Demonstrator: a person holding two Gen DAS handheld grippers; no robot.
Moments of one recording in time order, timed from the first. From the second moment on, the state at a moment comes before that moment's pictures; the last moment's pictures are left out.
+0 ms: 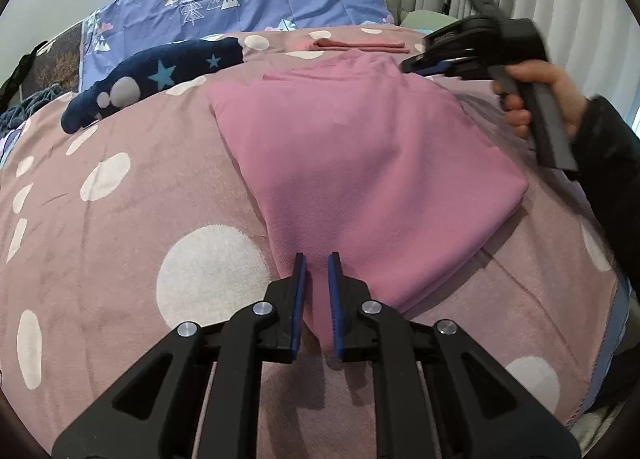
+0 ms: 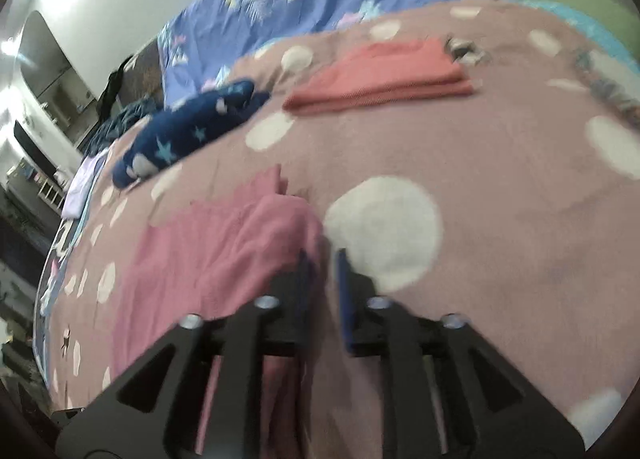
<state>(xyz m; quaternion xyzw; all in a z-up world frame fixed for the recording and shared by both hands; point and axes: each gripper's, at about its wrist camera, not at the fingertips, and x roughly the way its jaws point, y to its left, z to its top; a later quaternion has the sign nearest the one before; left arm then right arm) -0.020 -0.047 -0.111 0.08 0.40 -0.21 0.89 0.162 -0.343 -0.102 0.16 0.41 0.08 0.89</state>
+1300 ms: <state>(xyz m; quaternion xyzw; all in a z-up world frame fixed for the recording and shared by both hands) 0.012 -0.043 -0.116 0.05 0.42 -0.21 0.88 -0.006 -0.273 -0.133 0.04 0.42 0.13 0.90</state>
